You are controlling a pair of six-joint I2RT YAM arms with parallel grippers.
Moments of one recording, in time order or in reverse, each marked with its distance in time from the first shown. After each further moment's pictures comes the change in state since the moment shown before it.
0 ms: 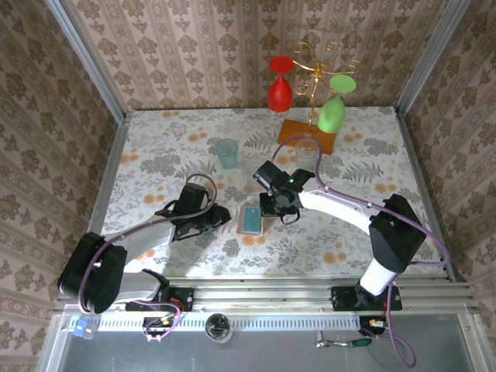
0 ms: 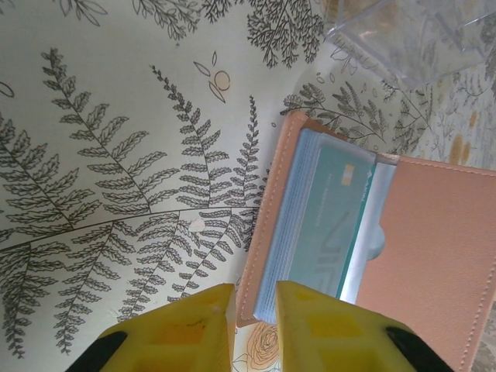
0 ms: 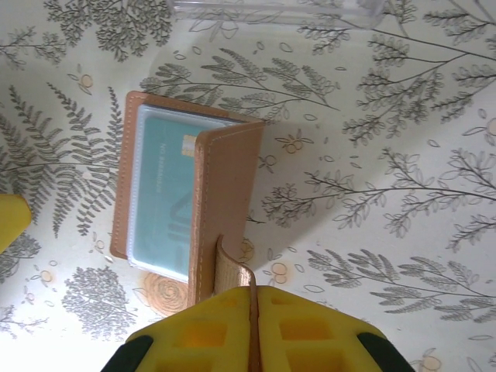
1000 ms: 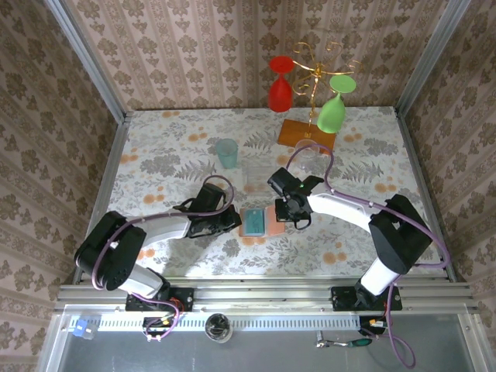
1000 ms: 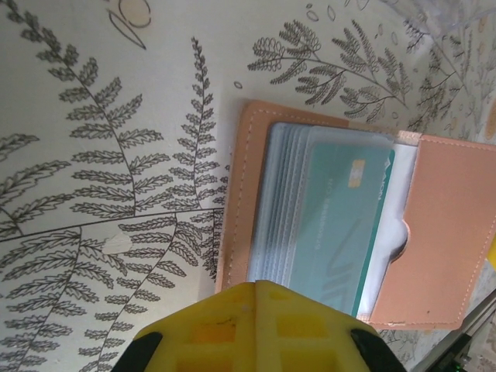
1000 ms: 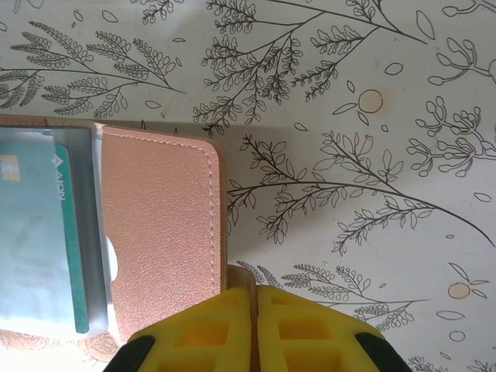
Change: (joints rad) left arm -0.116 0.179 0.070 0.068 -0.023 -0.031; right arm -0.087 -0.022 -0.177 0.074 0.043 -0.044
